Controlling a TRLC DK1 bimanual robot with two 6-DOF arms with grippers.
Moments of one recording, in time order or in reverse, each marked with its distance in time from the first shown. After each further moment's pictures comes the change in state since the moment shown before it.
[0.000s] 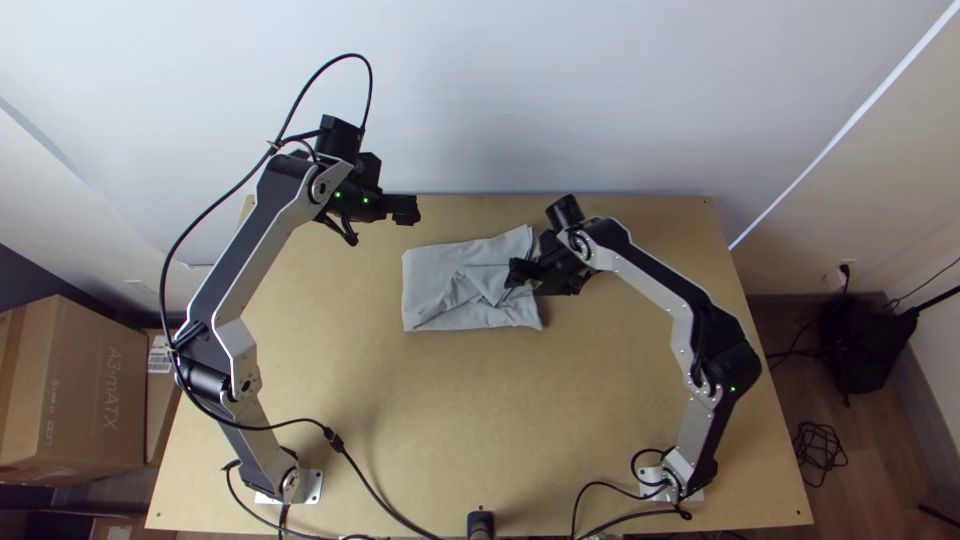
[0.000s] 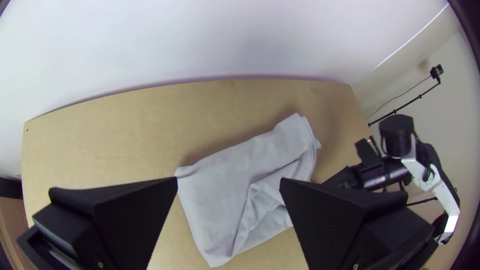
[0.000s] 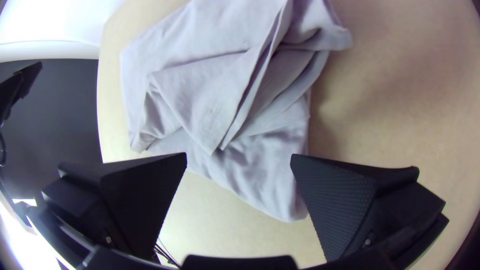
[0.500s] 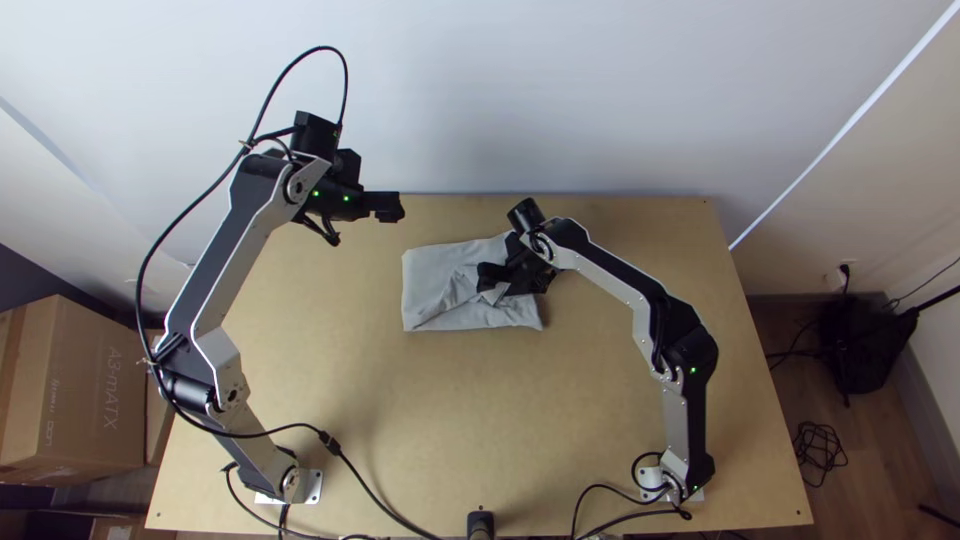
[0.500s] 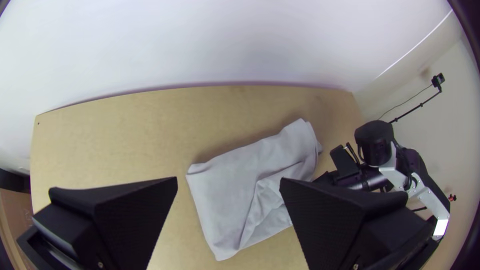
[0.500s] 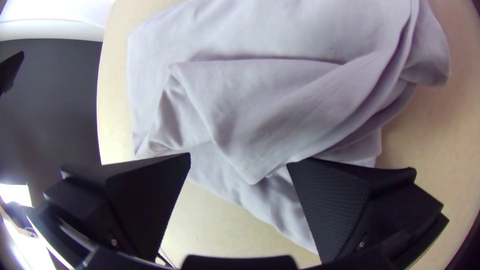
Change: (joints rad) left arm 0.045 -0.066 -0.030 -0.022 0.000 0.003; right arm 0.096 0.157 0.179 0.004 0.000 0.008
